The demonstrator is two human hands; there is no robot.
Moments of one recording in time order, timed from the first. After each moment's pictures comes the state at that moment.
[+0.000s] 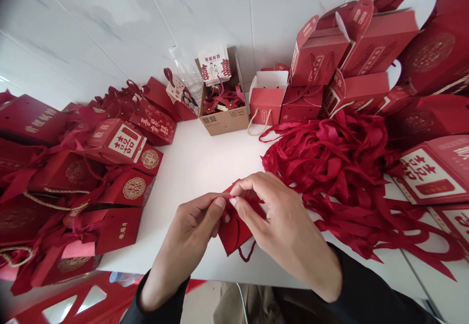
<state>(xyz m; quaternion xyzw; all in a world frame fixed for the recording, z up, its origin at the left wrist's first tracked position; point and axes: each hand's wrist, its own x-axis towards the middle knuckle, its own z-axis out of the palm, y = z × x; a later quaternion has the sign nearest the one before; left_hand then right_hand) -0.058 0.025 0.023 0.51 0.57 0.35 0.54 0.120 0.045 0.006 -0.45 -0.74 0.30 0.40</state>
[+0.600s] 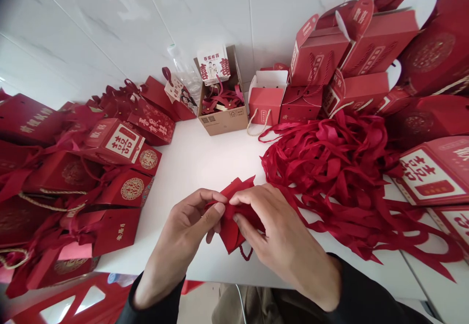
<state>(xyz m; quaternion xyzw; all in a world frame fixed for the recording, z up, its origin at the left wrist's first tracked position) -0.063 0.026 0.022 0.44 0.55 0.39 0.59 0.123 0.034 -0.022 -0.41 -0.78 0.26 0.39</state>
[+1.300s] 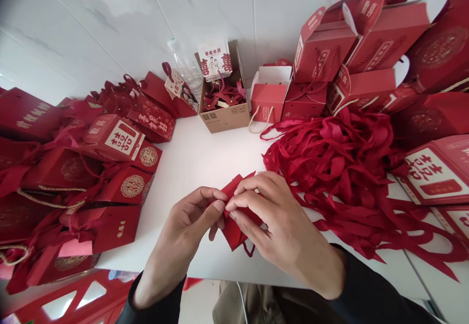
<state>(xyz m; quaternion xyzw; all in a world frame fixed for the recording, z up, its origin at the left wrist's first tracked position) -0.065 0.026 0.017 0.43 0.55 0.39 0.60 0.124 0.044 -0.007 -0.37 -0.82 0.23 0.38</state>
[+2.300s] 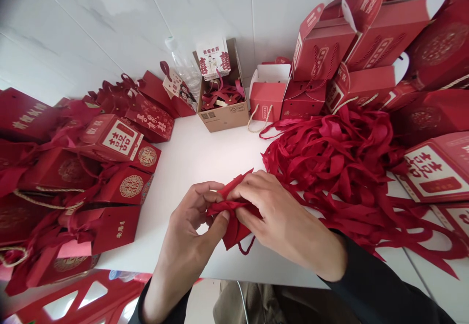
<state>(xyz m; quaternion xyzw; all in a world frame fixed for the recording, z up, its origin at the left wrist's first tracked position) -0.050 0.019 0.021 0.49 0.59 0.43 0.48 0.125 0.062 -0.001 -0.38 -0.82 0.31 0.29</state>
